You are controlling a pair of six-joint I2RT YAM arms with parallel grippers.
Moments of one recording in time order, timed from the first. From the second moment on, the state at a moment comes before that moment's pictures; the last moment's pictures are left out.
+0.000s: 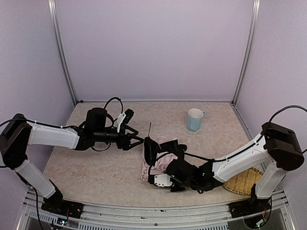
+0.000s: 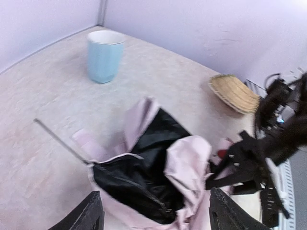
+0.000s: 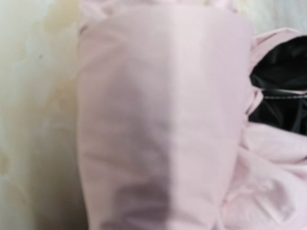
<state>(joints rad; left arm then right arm) -0.66 1.52 0.74 0.39 0.62 -0.01 1.28 1.71 0.73 0.13 0.39 -0.61</state>
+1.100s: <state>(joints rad) -1.09 1.77 0.80 0.38 0.13 0.37 1.30 1.67 0.71 0.11 0.37 -0.58</state>
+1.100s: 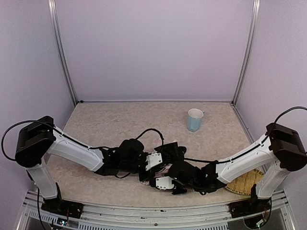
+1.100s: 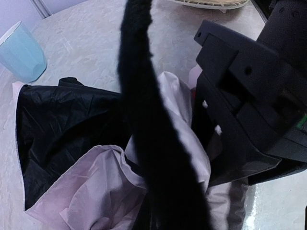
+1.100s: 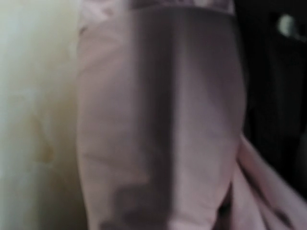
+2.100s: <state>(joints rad) -0.79 1.98 1.01 0.27 0.54 0.05 1.07 1.74 0.90 -0.16 -0.52 -0.28</state>
